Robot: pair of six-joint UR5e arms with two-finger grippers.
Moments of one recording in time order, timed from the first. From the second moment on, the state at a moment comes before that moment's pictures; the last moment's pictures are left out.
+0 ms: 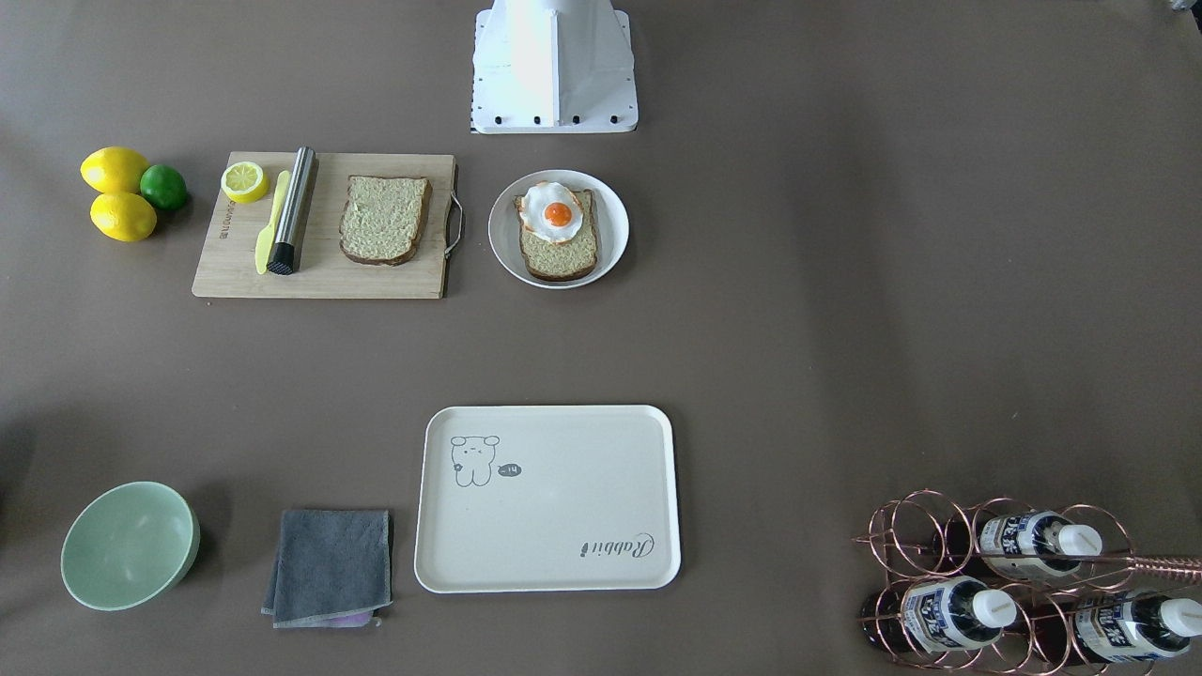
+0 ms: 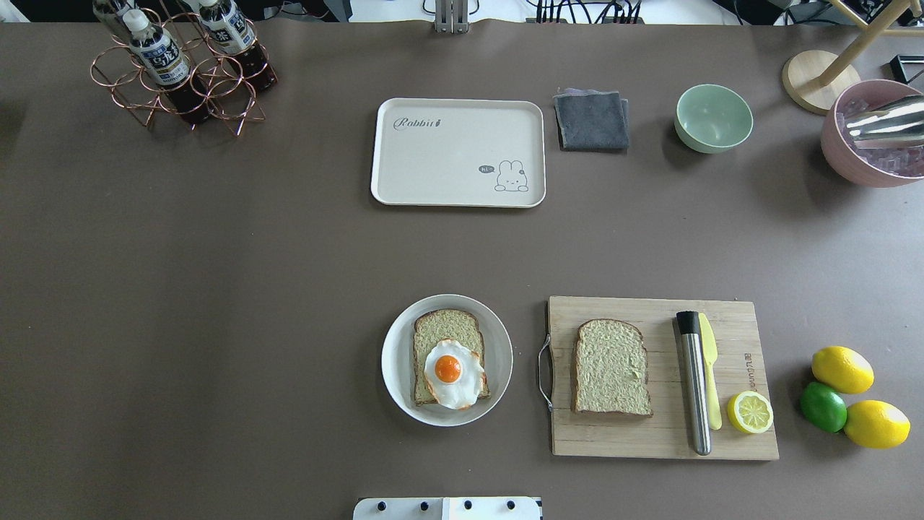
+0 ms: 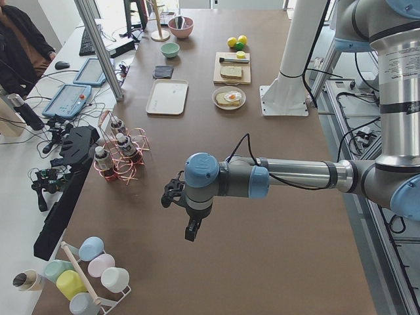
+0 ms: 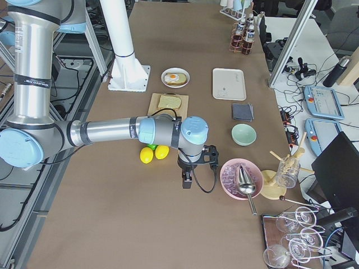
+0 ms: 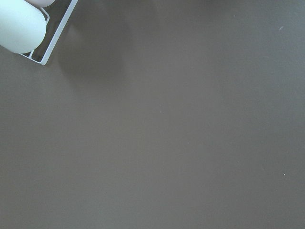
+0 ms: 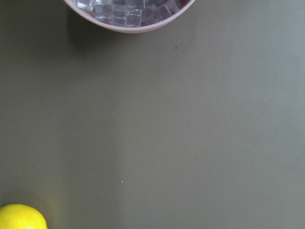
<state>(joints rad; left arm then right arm) -1.64 -1.41 -1.78 -1.59 -2.31 0.29 1.58 -1.70 1.84 -1.80 2.31 -0.14</state>
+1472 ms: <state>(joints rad) -1.64 -1.42 -1.78 -1.59 -2.32 0.29 1.58 -1.70 1.84 -1.80 2.31 -0.14</state>
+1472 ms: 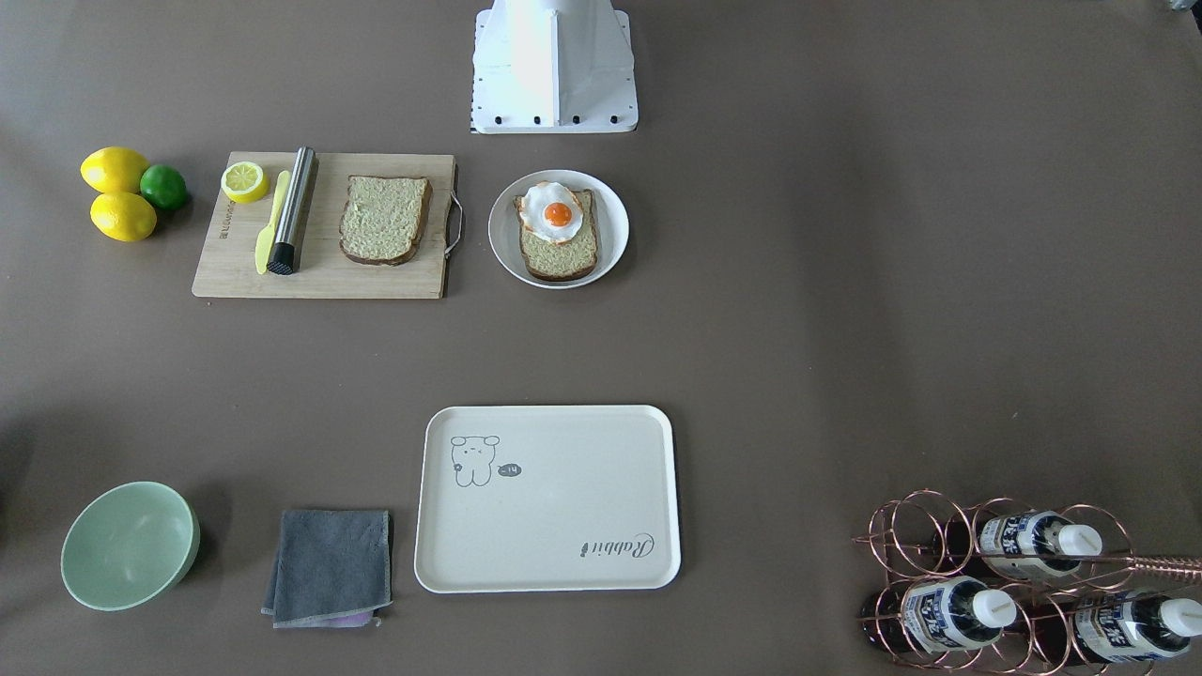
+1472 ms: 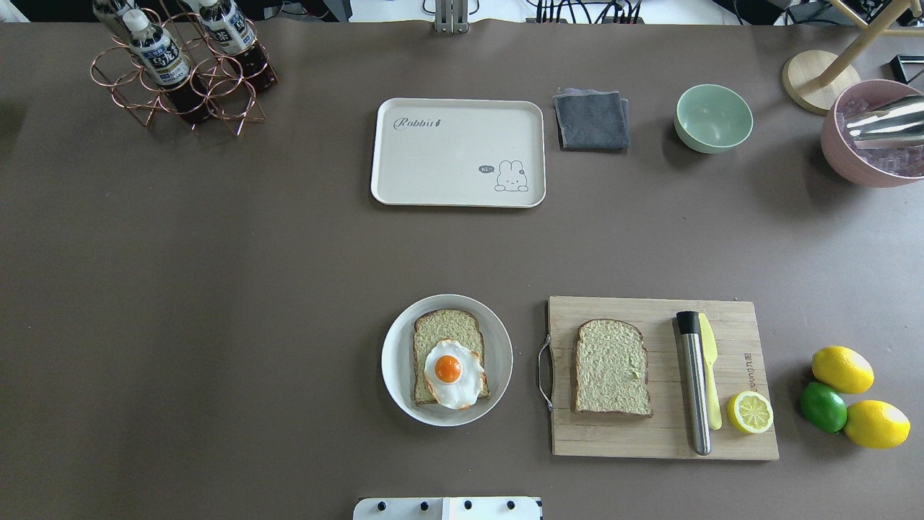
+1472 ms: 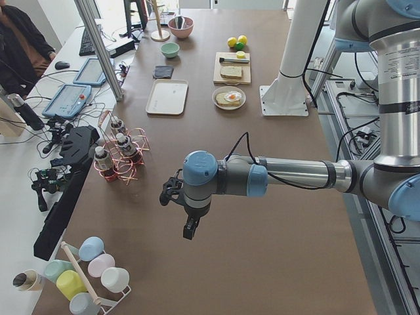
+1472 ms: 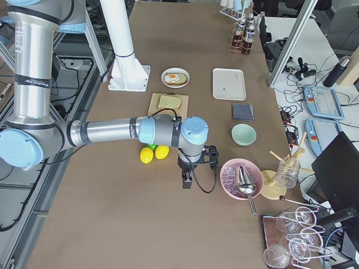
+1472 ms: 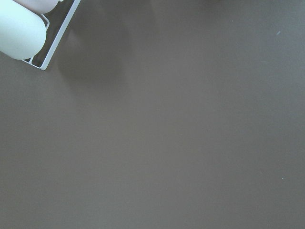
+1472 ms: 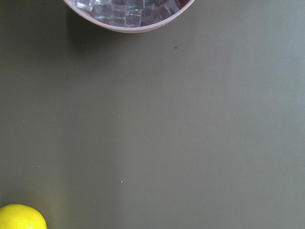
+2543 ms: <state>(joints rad) -1.64 -1.51 -1.81 -1.62 -2.34 0.28 1.54 -1.65 1.86 -1.75 2.39 -0.13</state>
